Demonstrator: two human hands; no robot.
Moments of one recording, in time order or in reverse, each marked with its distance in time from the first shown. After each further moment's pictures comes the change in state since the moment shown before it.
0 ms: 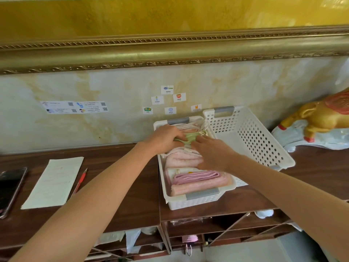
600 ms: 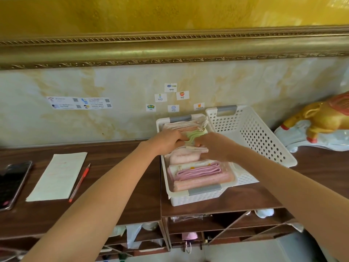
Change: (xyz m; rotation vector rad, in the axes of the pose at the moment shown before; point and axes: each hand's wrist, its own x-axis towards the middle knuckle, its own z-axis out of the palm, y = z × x) left_hand -0.008 0.001 0.006 0.000 -0.152 -0.048; right_hand 0.014 0.019 0.003 0.238 -0.066 0.031
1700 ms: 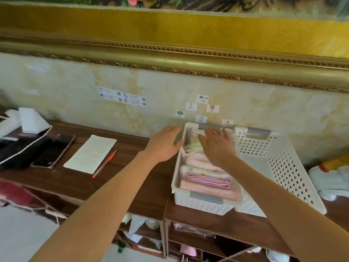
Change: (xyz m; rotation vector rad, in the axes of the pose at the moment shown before) left_hand -0.024 0.009 -0.012 0.011 0.300 -0.329; right_hand 0.034 0.002 -0.007 -0.032 0.276 0.159
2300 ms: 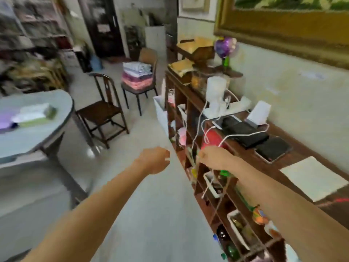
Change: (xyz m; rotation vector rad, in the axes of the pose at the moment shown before) left_hand -0.493 -0.304 -0.091 0.111 -0.030 -0.987; right_hand -0.076 -0.552 0.078 -0.045 -0.492 -1.030
